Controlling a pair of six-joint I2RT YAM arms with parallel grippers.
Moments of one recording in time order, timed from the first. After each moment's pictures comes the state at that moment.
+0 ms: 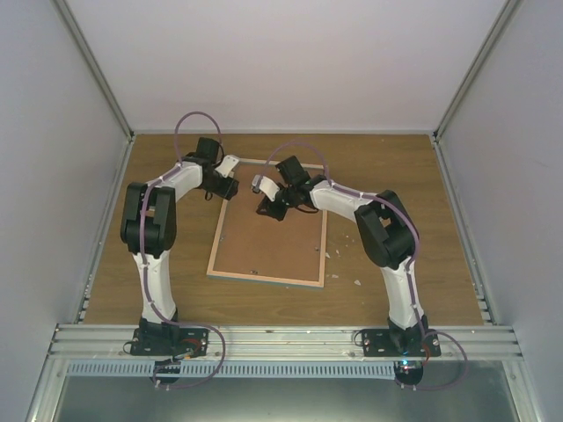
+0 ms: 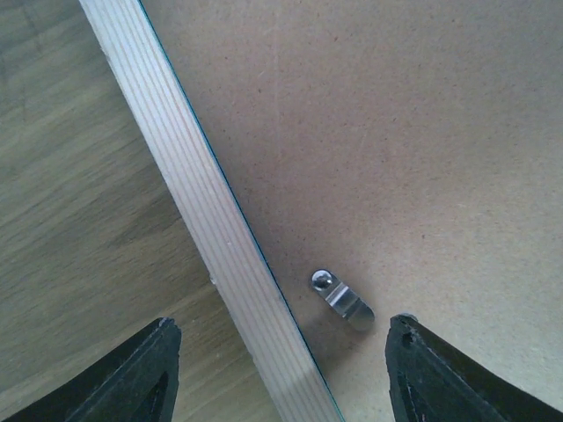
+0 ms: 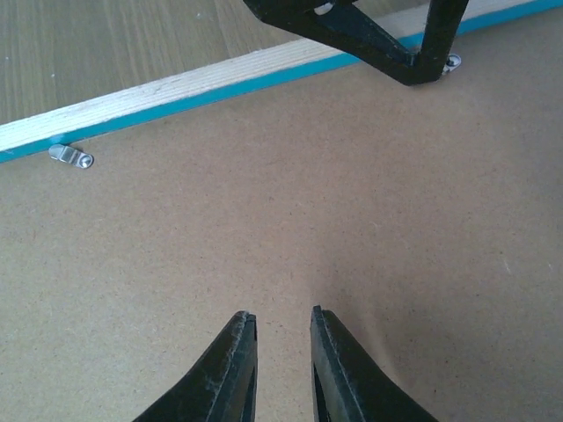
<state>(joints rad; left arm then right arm) -0.16 2.07 1.51 -0.54 0.19 0.32 0.63 2.13 1.54 -0.33 -0.50 -0.40</state>
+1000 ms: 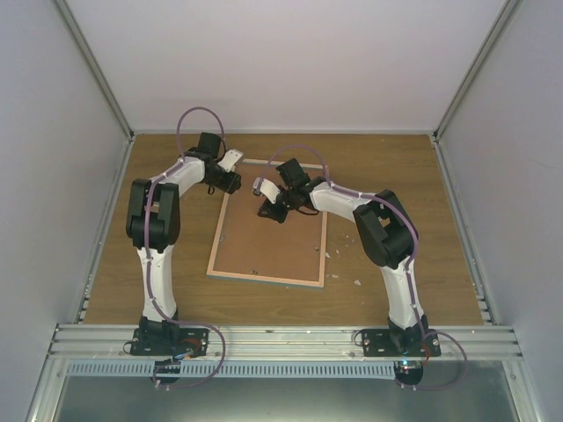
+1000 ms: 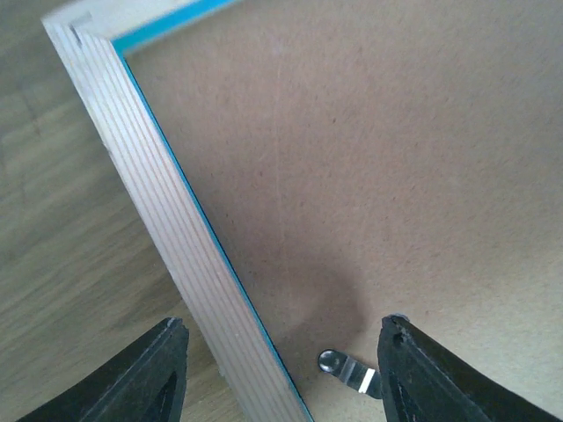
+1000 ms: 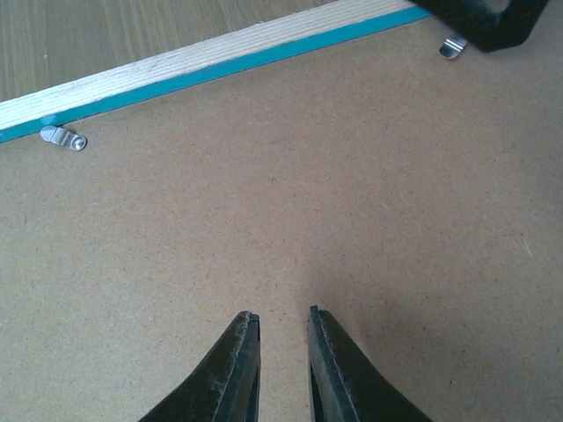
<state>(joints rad) -0.16 2.15 1.62 -0.55 0.24 0.33 0.63 2.14 1.52 -0.32 -0.50 -0.40</state>
